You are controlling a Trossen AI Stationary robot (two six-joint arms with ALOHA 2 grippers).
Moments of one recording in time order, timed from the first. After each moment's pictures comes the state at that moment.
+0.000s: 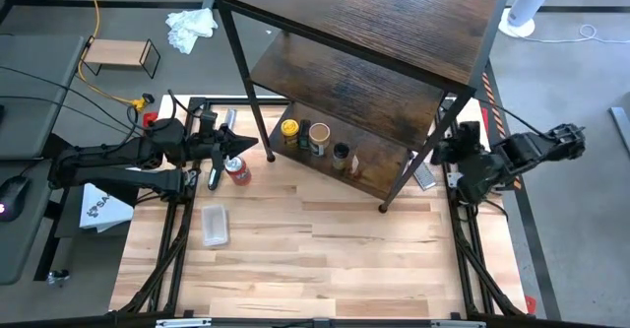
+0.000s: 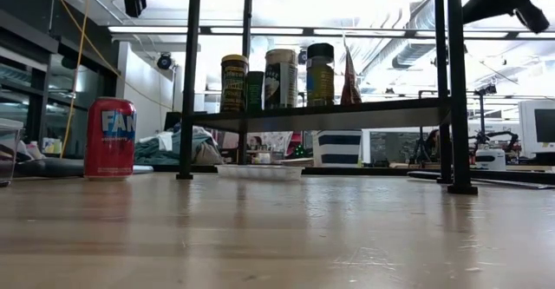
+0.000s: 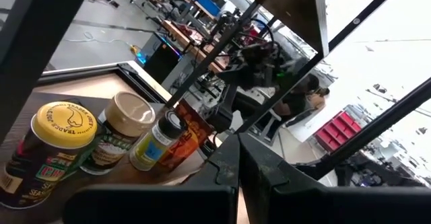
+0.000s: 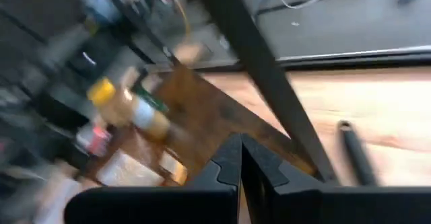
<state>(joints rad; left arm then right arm) 0.09 0.64 0.67 -0.04 -0.11 -0.71 0.38 0.58 0.86 -1.08 0.97 1.38</state>
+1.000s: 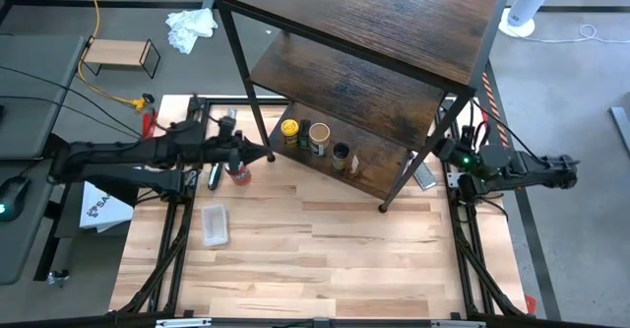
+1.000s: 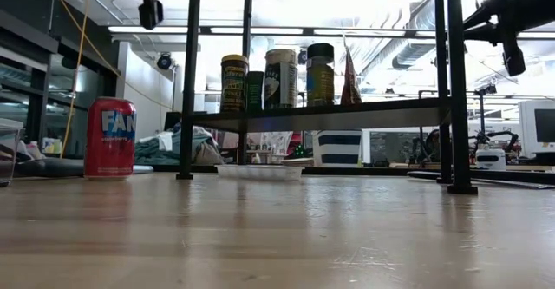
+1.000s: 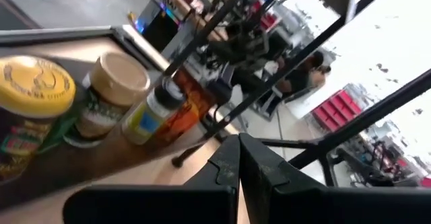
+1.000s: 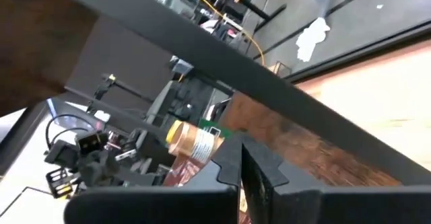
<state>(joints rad) 0.09 0.80 0.67 0.01 -0.03 -0.76 0.11 0.18 0.43 -0.42 0.74 1.12</state>
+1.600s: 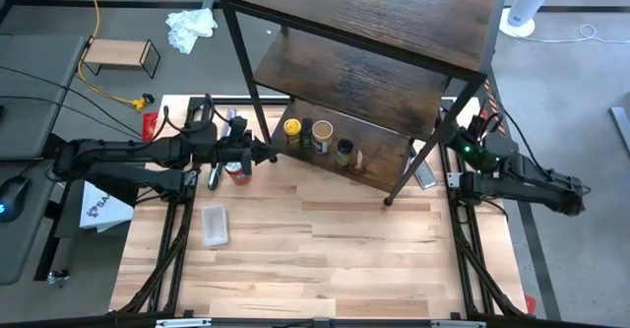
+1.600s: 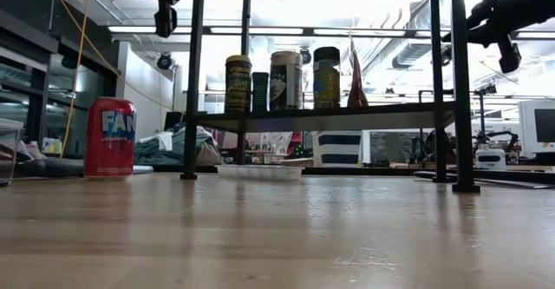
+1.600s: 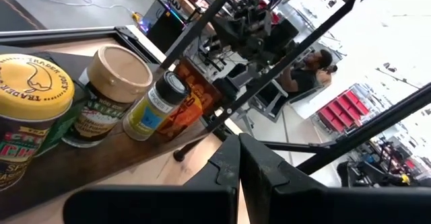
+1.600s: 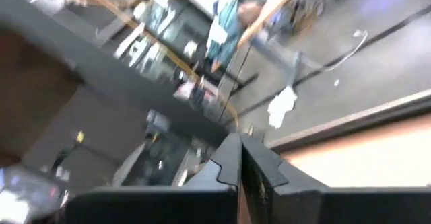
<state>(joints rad) 0.11 0.90 0.67 0.12 -0.03 -0.75 -0.24 0.19 0.43 -0.29 0.69 0.93</state>
